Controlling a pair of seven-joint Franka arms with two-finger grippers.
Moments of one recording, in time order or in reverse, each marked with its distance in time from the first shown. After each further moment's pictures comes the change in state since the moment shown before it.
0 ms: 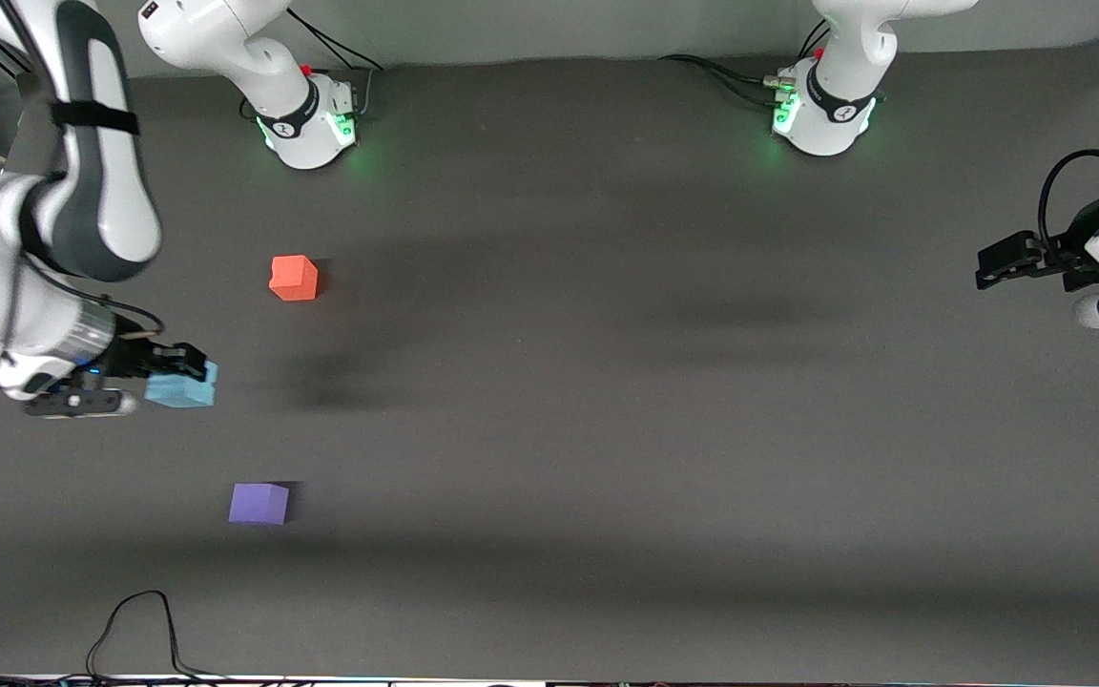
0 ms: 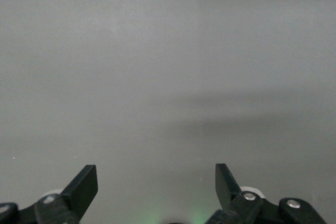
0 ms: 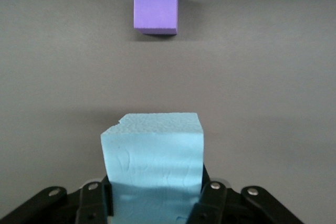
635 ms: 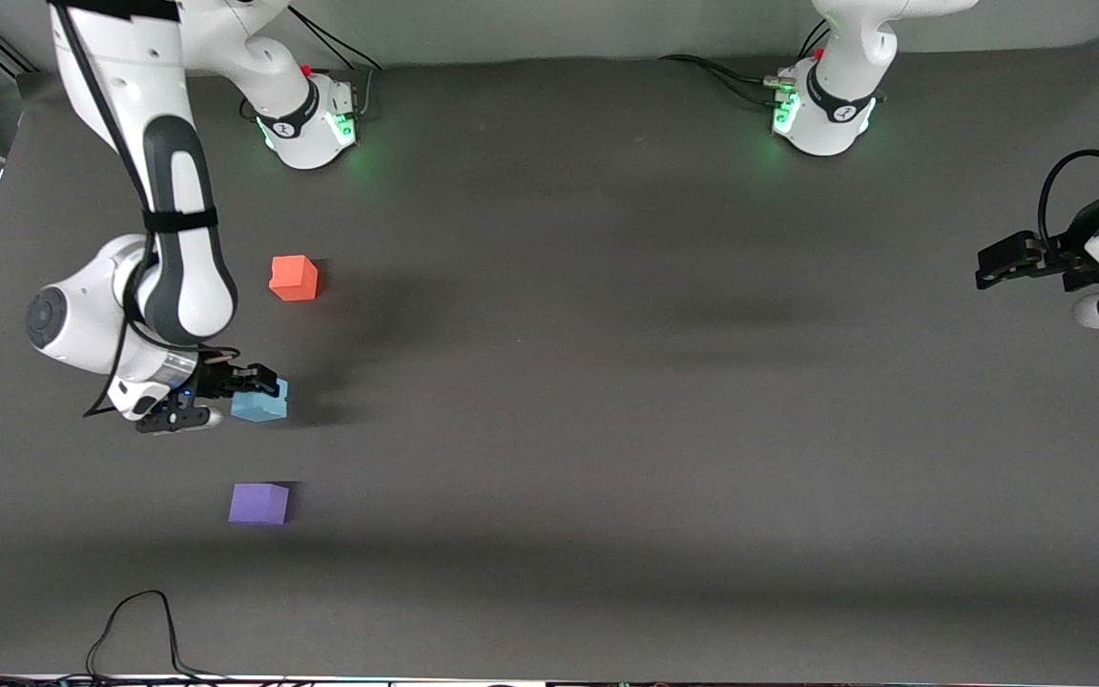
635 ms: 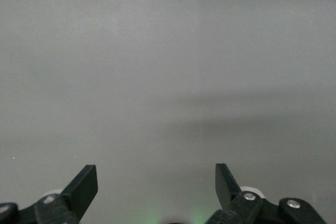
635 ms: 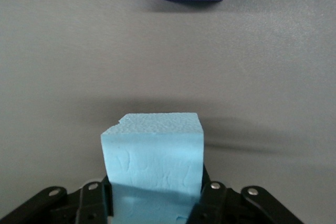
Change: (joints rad) left arm 0.000 0.000 0.000 0.000 0.000 0.000 0.000; right arm 0.012 0.300 0.000 -0.067 0.529 0.129 -0.426
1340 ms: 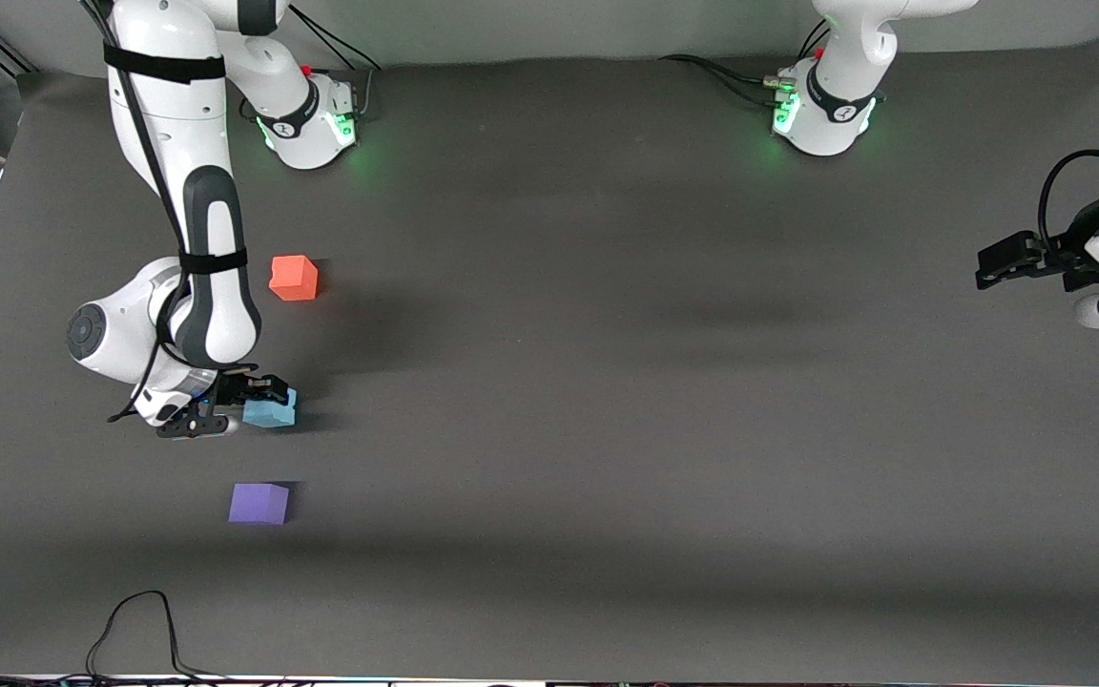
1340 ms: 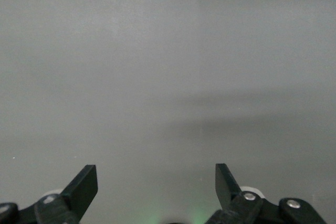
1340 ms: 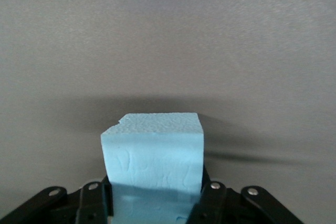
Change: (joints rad) left arm 0.000 0.000 0.000 0.000 0.000 0.000 0.000; right arm 0.004 0.103 0.014 0.003 0.121 0.038 -0.042
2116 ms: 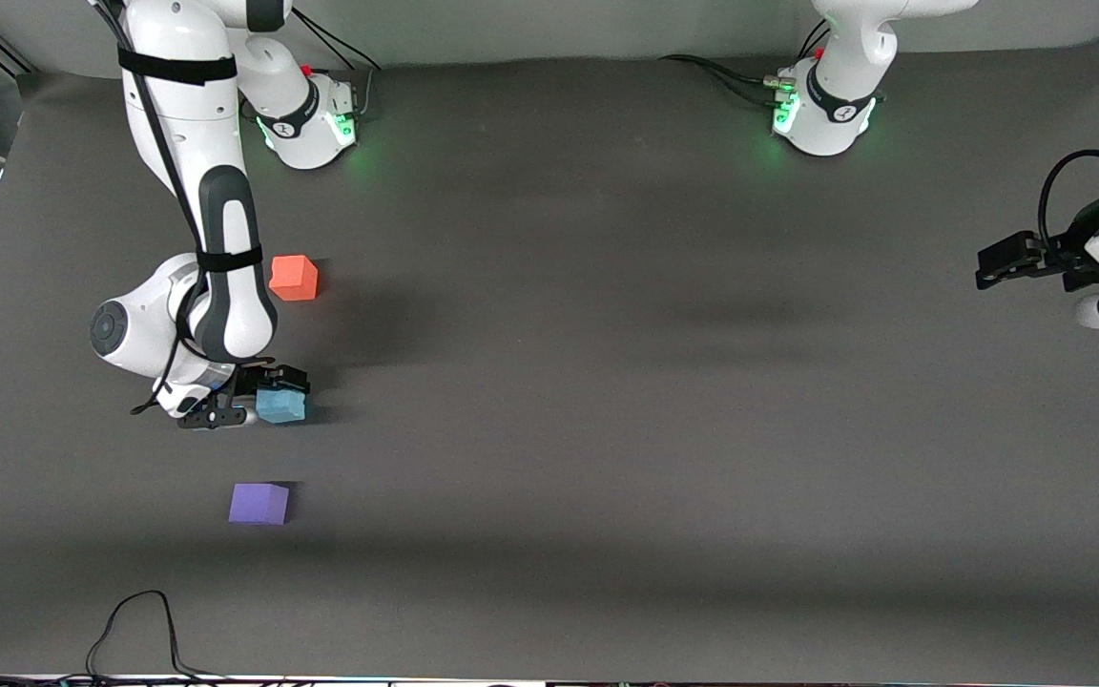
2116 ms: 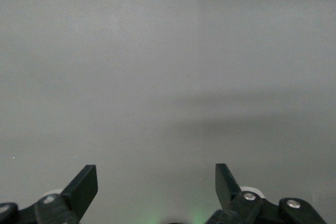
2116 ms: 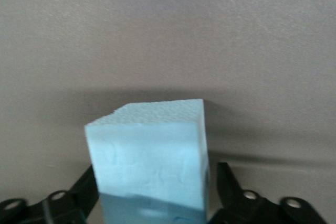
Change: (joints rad) left arm 0.000 0.000 0.000 0.000 0.000 0.000 0.000; right arm 0.043 -0.001 0.002 -0.037 0.008 0.003 0.030
